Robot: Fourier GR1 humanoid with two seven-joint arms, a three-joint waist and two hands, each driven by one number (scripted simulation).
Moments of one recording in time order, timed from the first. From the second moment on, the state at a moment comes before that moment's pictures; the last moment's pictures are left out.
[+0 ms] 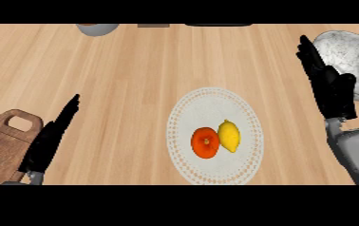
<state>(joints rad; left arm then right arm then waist) 0.01 0.51 -0.22 -1.40 0.08 0.11 -0.09 -0.34 -0.56 0.24 -1.45 -0.20 -0.27 0.10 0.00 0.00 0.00</state>
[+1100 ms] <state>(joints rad) -0.20 0.46 0.07 -1.48 0.30 0.16 -0.07 -0.26 -0.39 0.84 -1.91 0.51 -0.37 0.23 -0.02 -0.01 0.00</state>
